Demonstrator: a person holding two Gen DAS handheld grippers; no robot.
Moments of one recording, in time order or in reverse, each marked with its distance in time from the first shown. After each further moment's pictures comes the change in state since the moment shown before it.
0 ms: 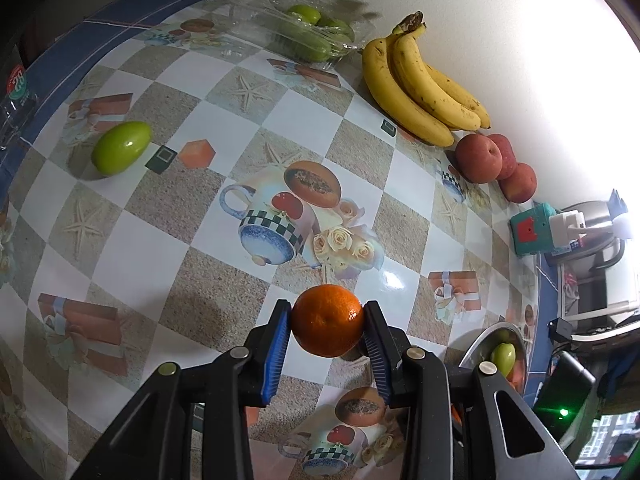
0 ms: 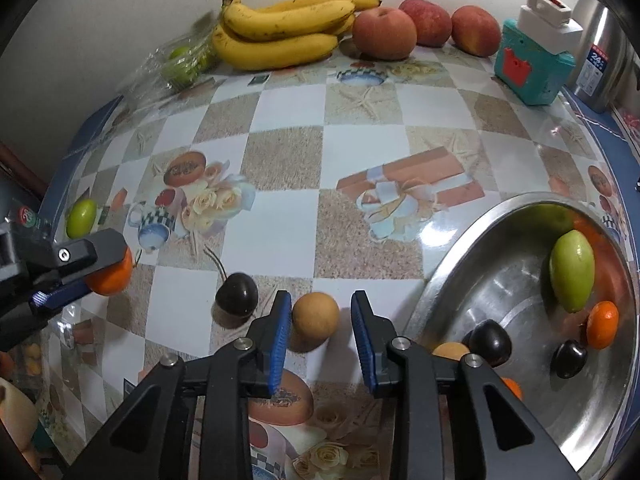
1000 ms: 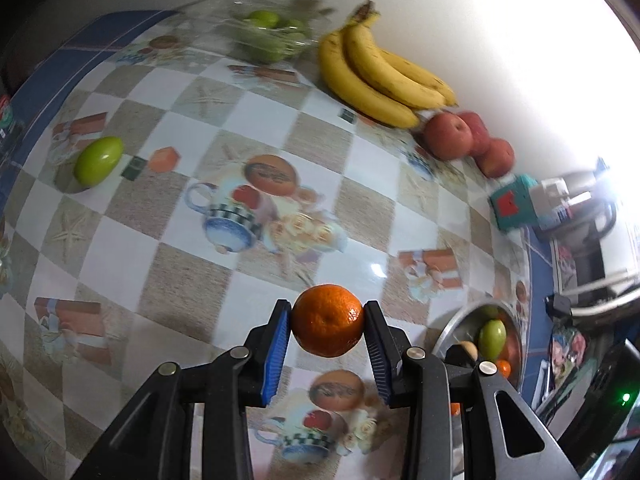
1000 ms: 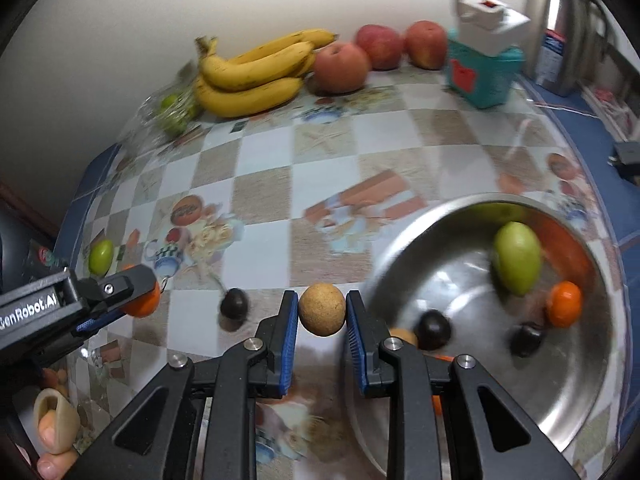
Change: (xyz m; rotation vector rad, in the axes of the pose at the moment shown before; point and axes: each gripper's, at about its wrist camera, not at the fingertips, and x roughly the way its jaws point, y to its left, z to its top) left arm -0.006 -0.039 -0.020 0.110 0.007 -0.017; right arm -0.058 -0.041 -0.002 0.141 -0.092 0.005
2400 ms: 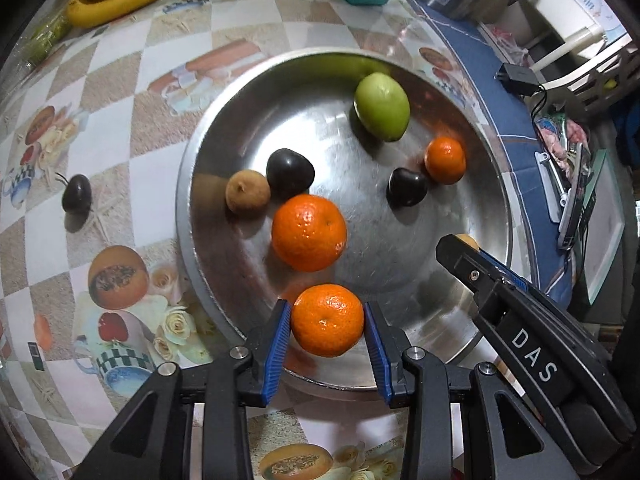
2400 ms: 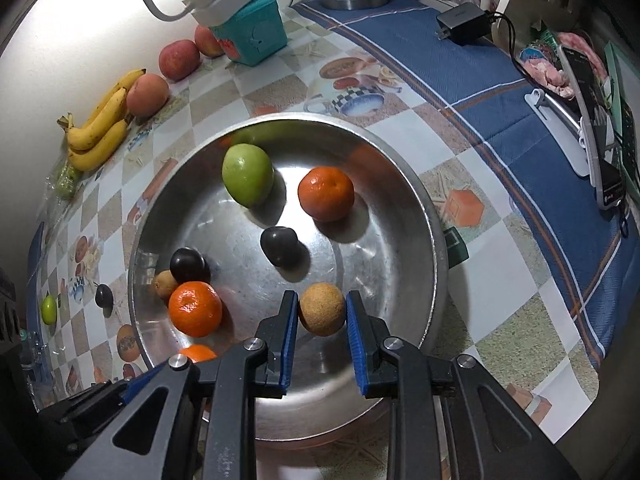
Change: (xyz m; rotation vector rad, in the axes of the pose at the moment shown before) left arm 0.071 -0.139 -0.132 0.488 0.350 0.000; right arm -0.036 -0.144 -0.064 0.348 0.058 -0.147
